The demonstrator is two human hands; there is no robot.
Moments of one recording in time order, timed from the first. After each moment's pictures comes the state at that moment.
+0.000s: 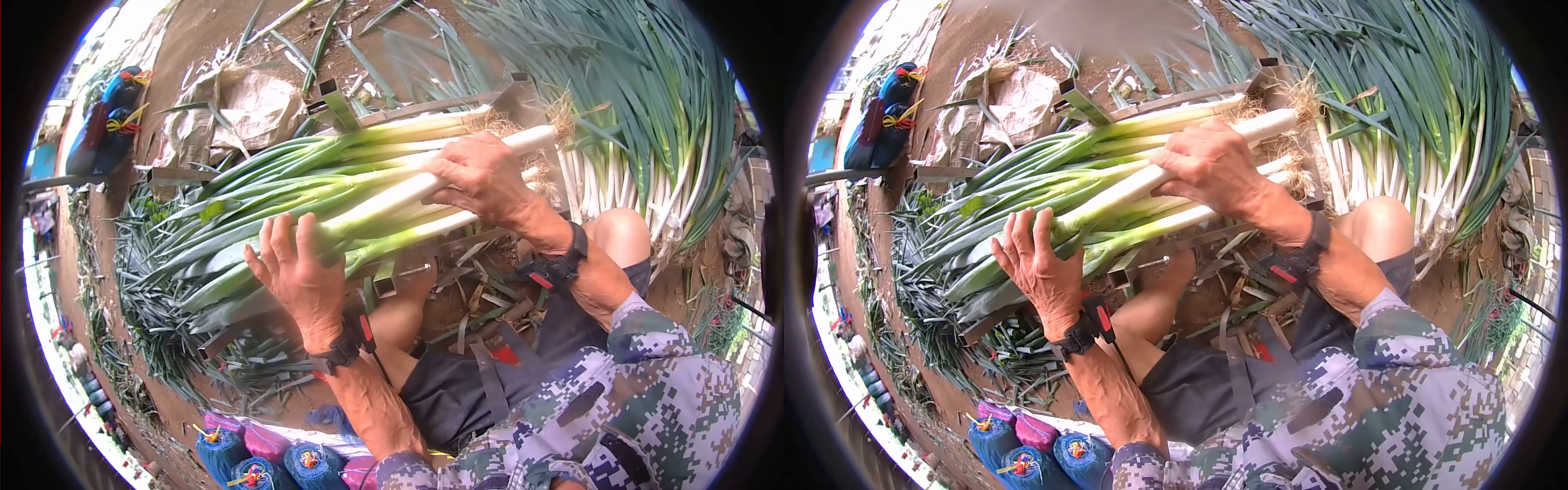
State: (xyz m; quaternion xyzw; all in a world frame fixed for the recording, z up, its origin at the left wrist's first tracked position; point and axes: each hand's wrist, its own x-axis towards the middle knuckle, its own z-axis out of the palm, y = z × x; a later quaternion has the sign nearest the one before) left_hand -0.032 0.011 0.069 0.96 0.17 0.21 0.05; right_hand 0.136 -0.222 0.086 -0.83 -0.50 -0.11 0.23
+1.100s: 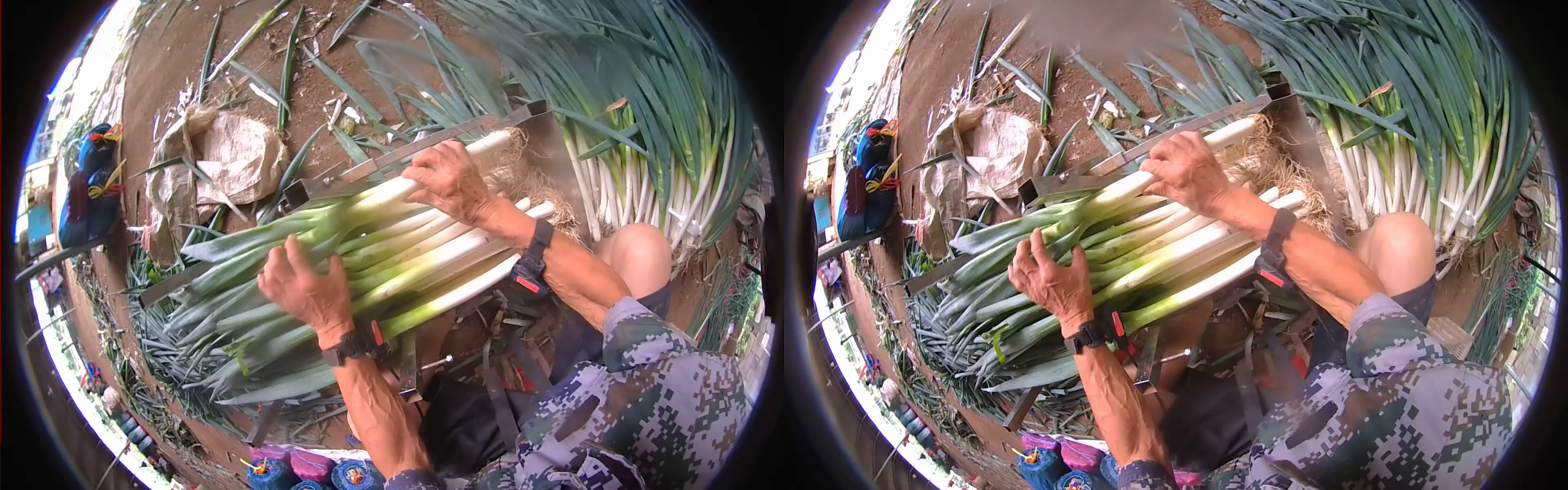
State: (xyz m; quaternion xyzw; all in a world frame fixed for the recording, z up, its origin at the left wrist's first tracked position) left_hand 0.092 0.038 -0.006 0.96 0.20 0.17 0.03; right_hand 0.242 -0.197 -0.047 -0.86 -0.40 -0.09 0.30
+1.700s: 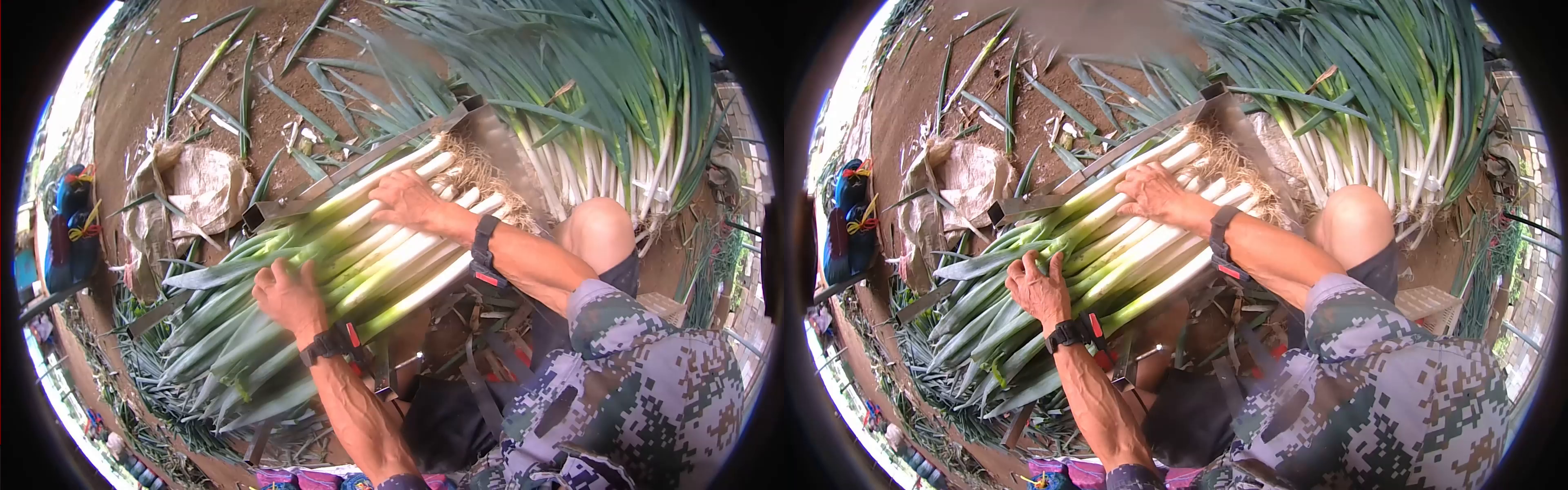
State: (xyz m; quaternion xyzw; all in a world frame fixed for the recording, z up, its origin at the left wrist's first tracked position) left_hand 0.089 0.032 -0.023 0.97 0.23 0.03 0.09; right_hand 0.223 -0.216 -0.080 -0.90 -0.34 0.09 0.27
